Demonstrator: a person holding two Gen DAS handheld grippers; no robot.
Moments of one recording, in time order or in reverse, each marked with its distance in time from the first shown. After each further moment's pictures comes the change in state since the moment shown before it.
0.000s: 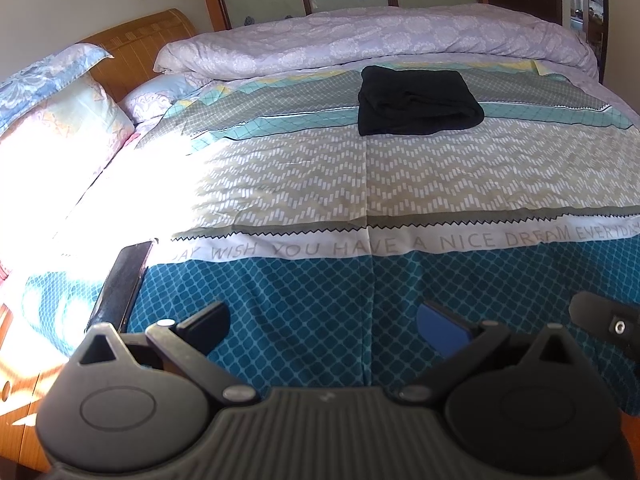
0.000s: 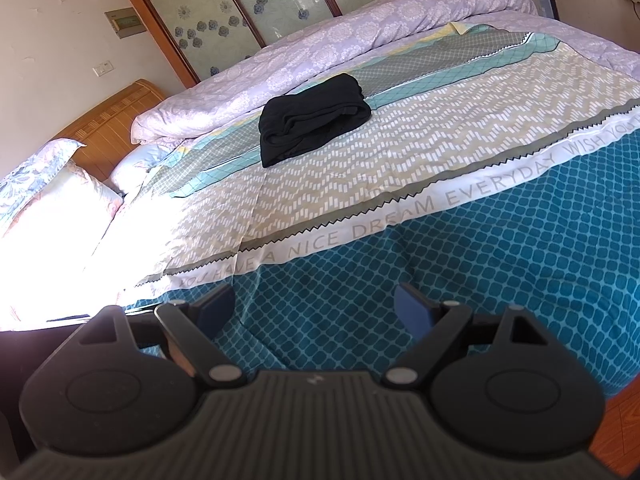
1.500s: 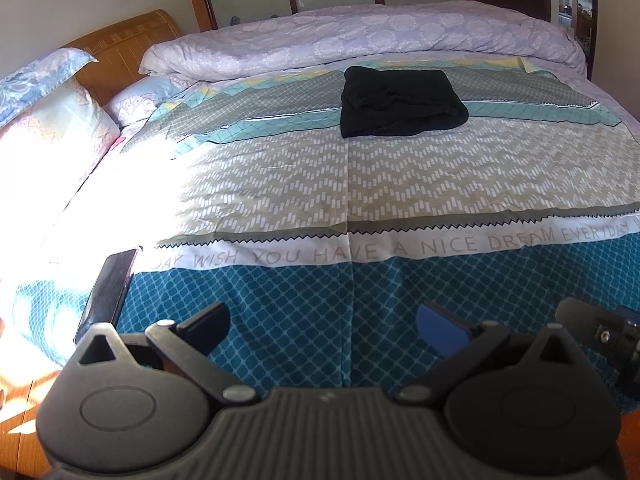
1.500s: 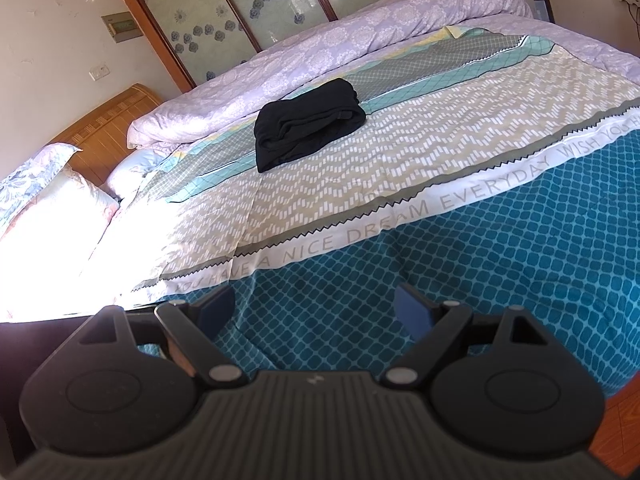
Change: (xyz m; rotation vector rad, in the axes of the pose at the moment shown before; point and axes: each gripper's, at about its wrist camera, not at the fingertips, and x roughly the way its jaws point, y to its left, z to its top) left arm 0.001 -0.008 0.011 0.022 0.006 -0.038; right arm -0.002 0.001 0.001 0.014 -0.020 -0.018
